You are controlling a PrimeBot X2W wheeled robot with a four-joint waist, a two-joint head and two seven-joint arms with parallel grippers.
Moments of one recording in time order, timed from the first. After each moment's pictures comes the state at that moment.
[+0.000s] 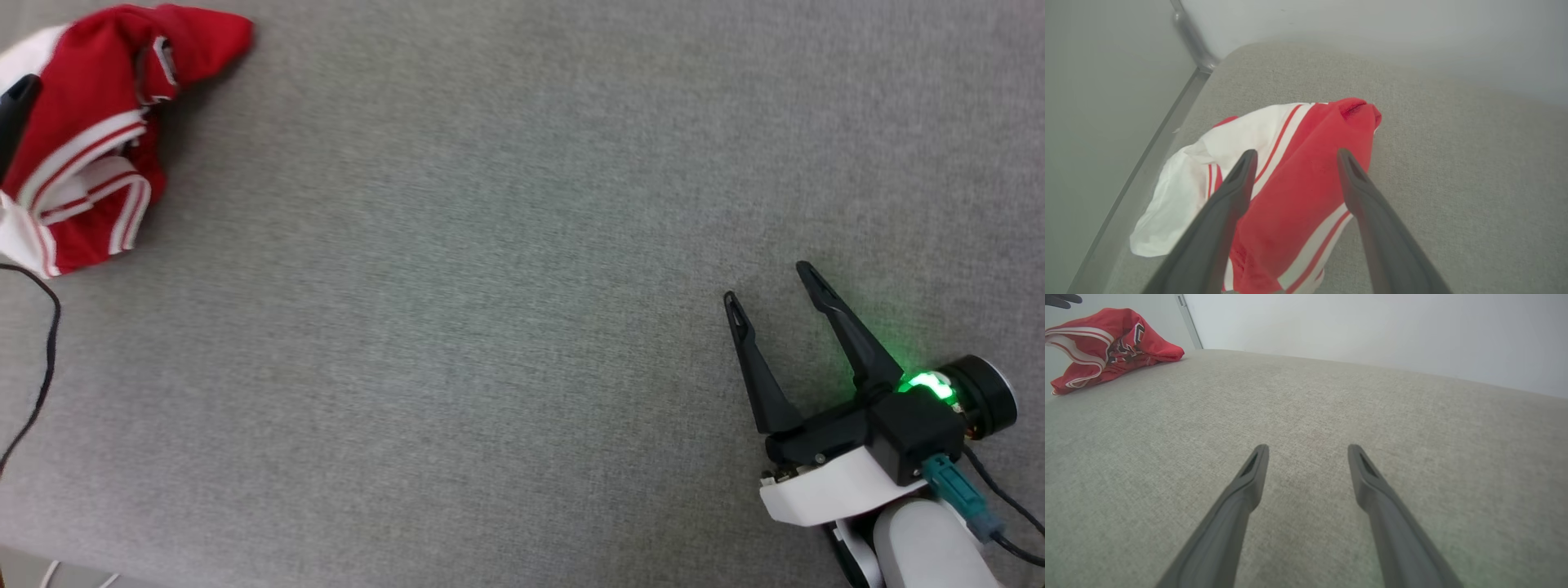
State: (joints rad) left arm -0.74 0.72 -0.11 0.41 -0.91 -0.13 0.38; right arm -0.16 -0.13 0.18 -0.01 -0.01 0.13 -0.26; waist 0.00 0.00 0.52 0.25
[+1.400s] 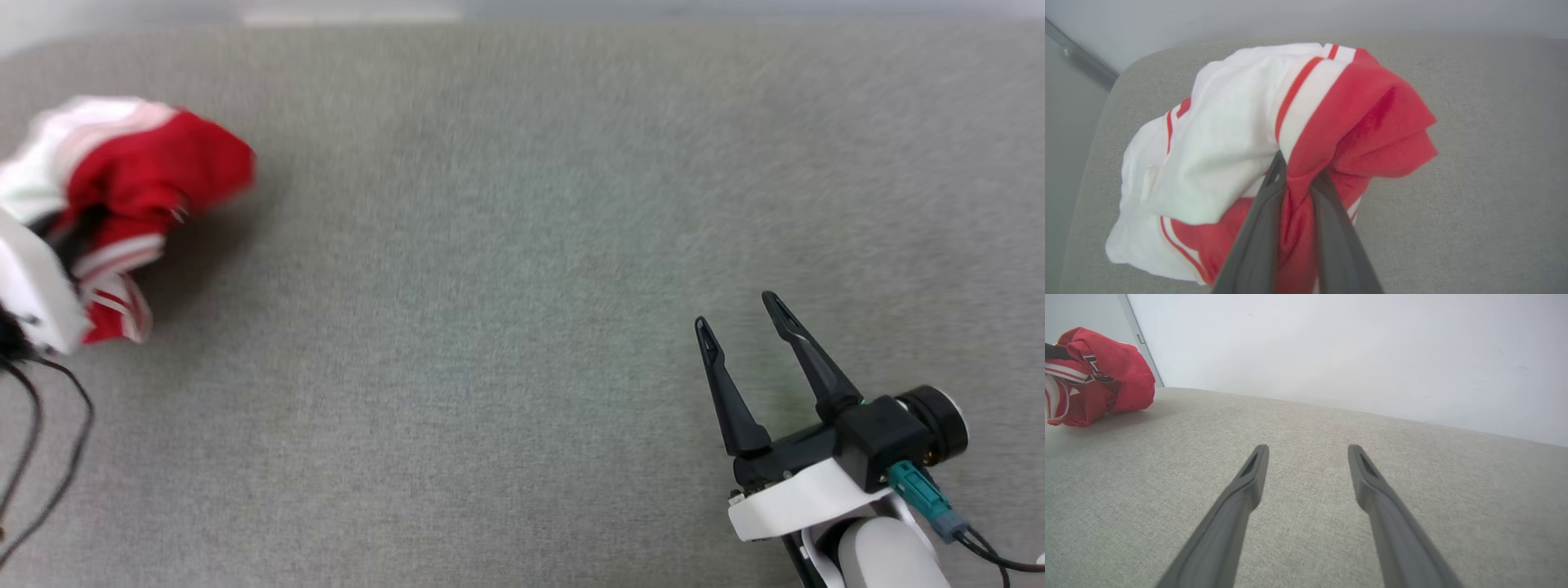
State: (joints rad) left arm -0.67 0.87 -0.41 0.37 -1.00 -0.13 0.36; right arm -0.15 -0.06 0.19 0.06 0.02 0.13 -0.26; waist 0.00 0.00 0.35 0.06
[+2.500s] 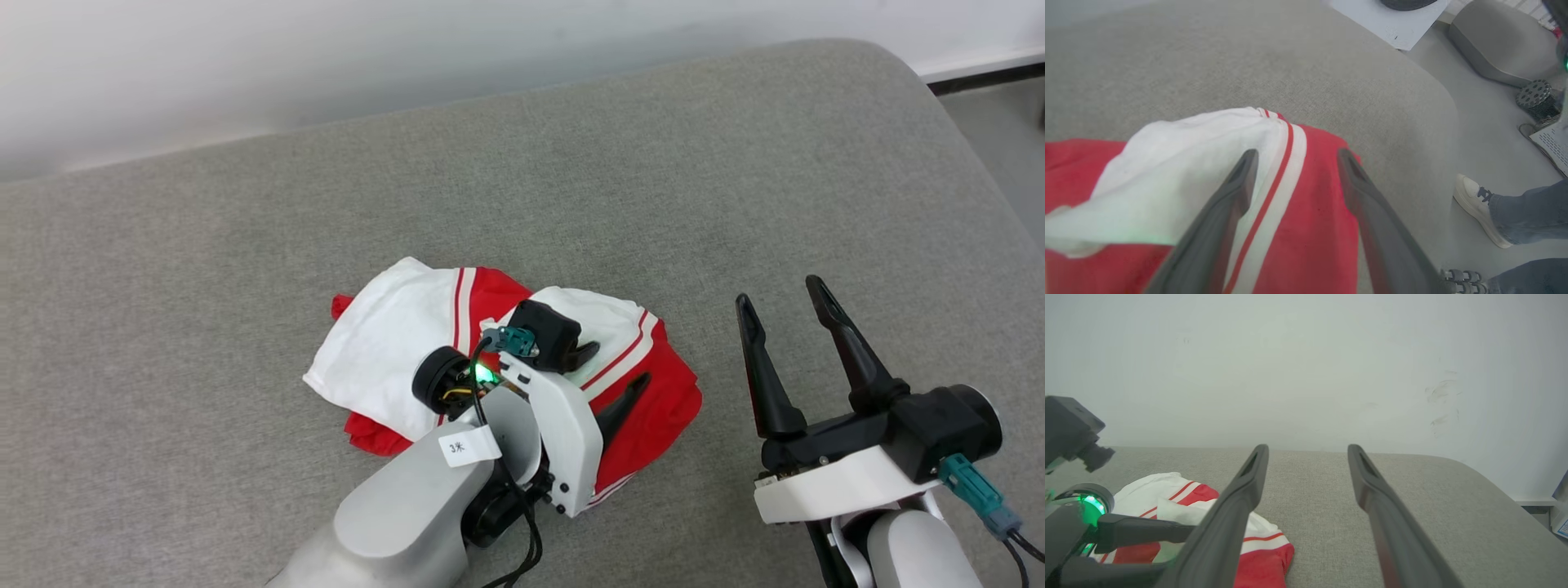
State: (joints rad) left arm -0.64 0.16 -0.89 0.44 -0.72 -0.05 0.14; right arm -0.14 -0.05 0.13 0.02 0.09 0.13 -0.26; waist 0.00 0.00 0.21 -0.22
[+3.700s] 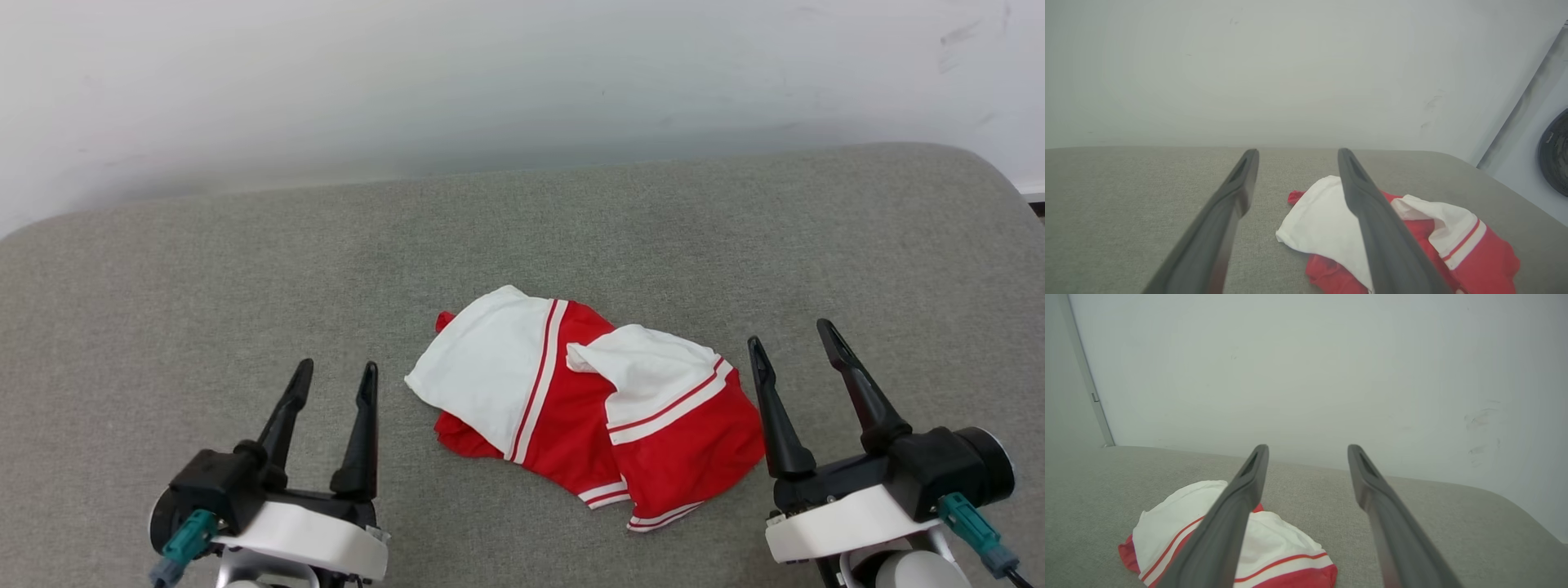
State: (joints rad) left arm -0.04 0.29 -0.28 -0.03 -0.47 0.07 -0.26; right arm -0.05 -0.05 0.09 0.00 0.04 0.13 -0.26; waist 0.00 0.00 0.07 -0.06
